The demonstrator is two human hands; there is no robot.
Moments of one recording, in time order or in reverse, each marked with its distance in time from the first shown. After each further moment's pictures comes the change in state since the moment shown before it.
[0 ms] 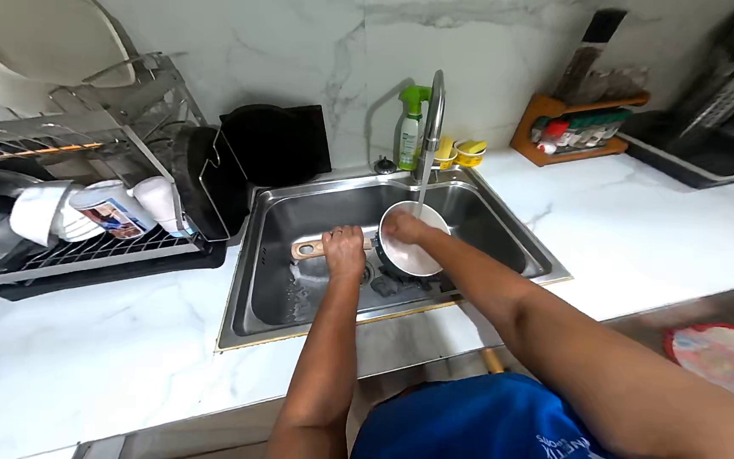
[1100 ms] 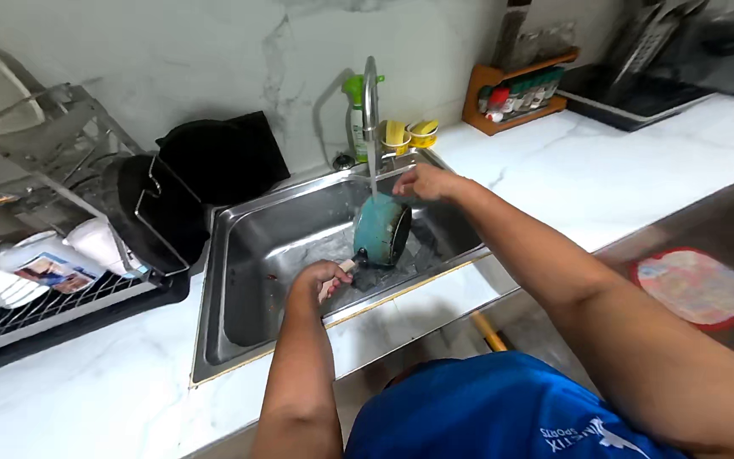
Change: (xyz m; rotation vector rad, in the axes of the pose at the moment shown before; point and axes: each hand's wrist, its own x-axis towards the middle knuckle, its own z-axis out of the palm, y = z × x) left_hand 0.019 -0.023 0.038 -0.853 -1.121 -0.417; right_hand -0.102 -0.009 -0.149 0.164 0.049 0.226
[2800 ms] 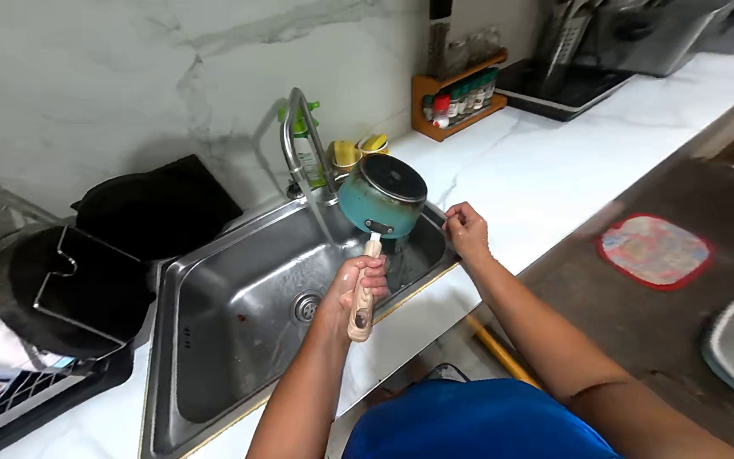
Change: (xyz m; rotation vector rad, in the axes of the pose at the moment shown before) left_hand -0.032 0.104 0.125 -0.940 -0.759 0.214; right_hand -0.115 0.126 0.049 0.463 0.933 0.225
